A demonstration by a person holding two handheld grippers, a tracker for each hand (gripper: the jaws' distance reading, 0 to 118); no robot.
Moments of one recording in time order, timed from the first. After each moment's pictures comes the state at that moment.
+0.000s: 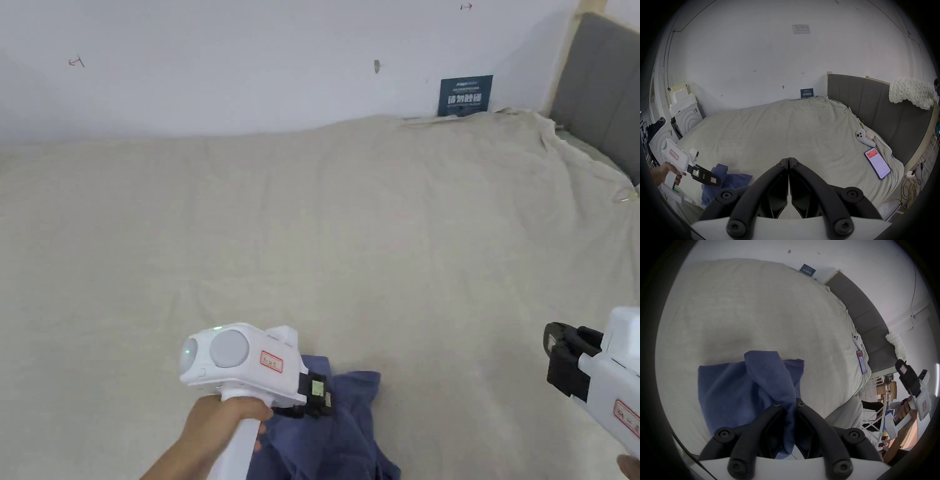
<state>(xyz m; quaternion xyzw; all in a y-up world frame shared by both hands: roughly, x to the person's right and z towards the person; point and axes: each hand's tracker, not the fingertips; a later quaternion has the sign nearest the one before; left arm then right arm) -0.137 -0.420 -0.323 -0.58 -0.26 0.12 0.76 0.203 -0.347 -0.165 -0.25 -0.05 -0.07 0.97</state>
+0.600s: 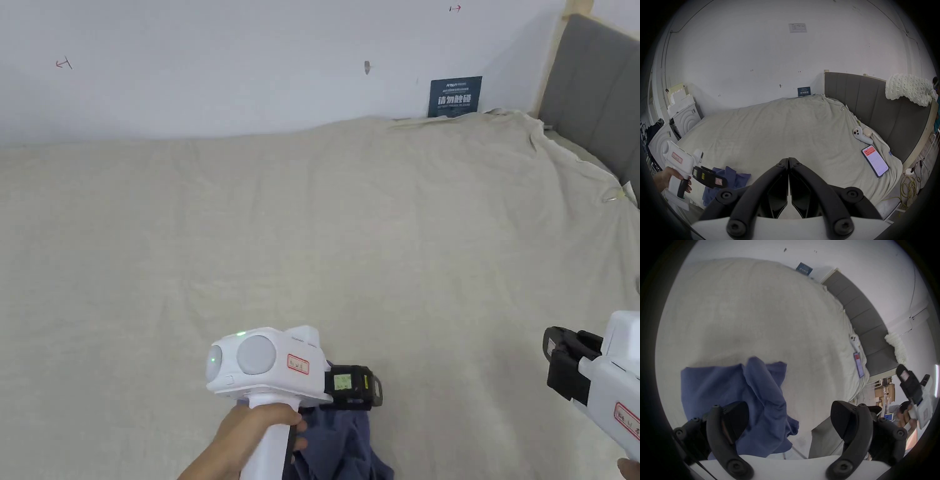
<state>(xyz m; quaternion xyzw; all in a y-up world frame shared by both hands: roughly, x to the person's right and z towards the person) -0.116 -0.408 -0.315 -0.55 -0.26 0.14 0.78 0.206 -0.348 -0.162 -0.25 -0.06 -0.07 0.96</state>
